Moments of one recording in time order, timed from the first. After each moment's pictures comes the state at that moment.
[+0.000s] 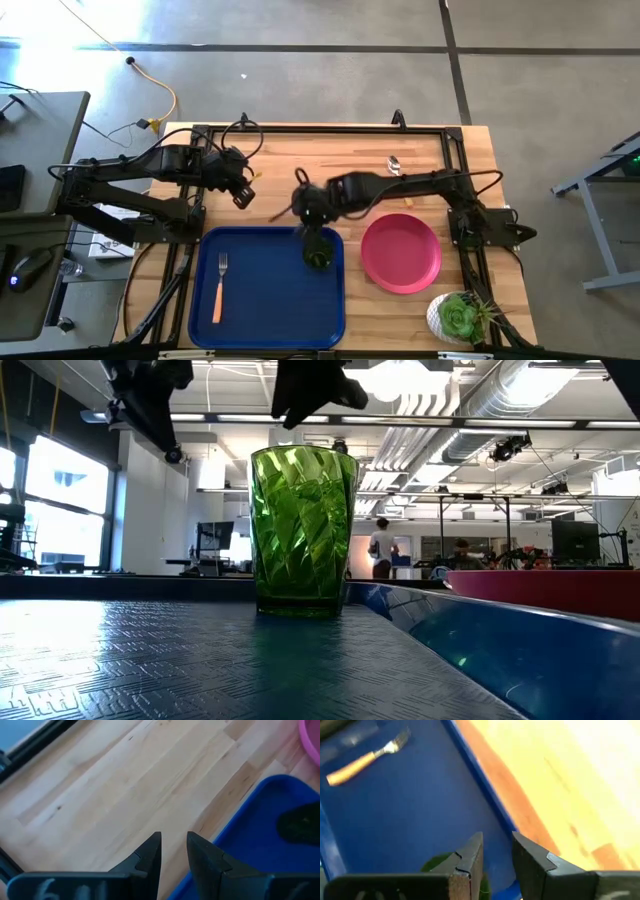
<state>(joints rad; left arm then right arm) 0.12 1.02 1.06 -1.10 -0.26 -0.55 0.11 2.09 2.14 -1.10 0.15 0.58</state>
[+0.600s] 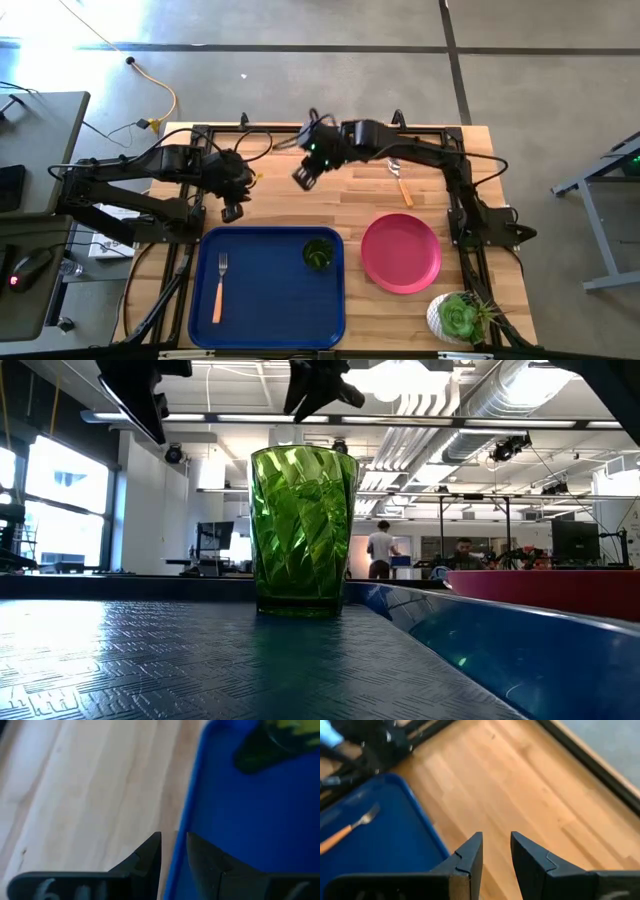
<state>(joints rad) 0.12 1.02 1.06 -1.10 -0.01 -0.13 -0.13 2.09 2.35 -1.18 0.16 0.47</state>
